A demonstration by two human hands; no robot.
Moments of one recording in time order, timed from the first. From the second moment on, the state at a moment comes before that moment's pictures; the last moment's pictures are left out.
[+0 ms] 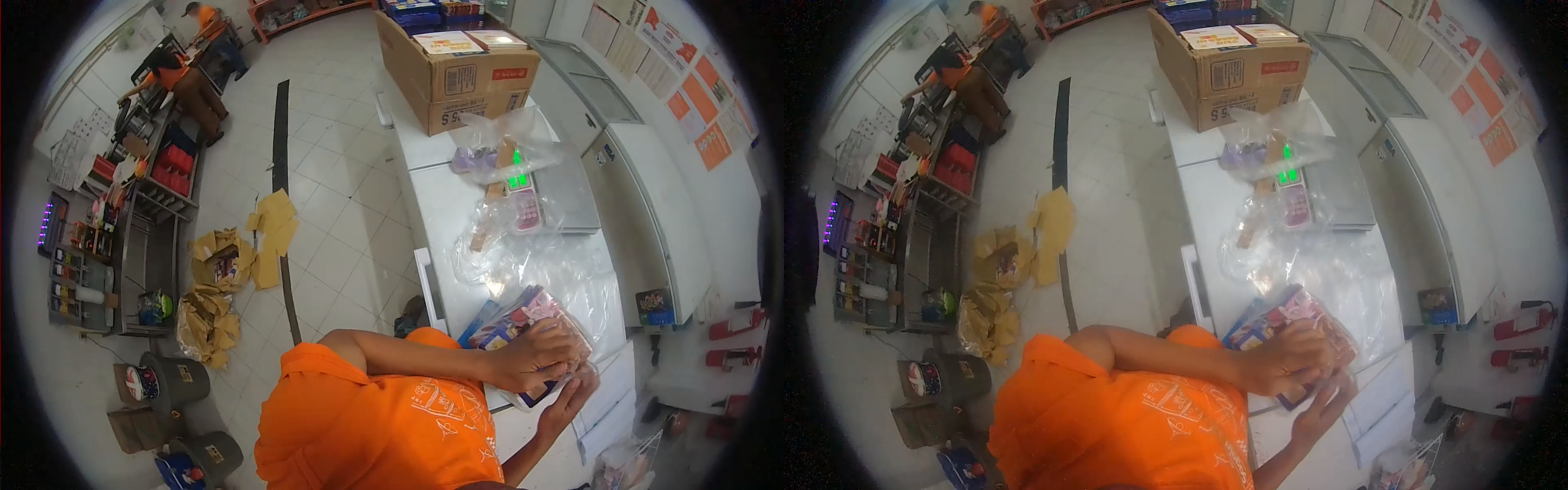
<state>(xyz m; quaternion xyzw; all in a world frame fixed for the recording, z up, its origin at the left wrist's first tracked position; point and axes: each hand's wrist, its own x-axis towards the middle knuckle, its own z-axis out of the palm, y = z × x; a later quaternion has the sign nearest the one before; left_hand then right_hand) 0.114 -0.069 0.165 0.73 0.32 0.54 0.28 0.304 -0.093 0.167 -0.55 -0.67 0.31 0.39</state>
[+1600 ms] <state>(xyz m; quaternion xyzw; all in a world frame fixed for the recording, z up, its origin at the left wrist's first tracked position) 0.100 0.009 0.159 0.57 0.18 0.18 0.78 0.317 -0.079 0.141 -0.45 -0.71 0.33 0.43</state>
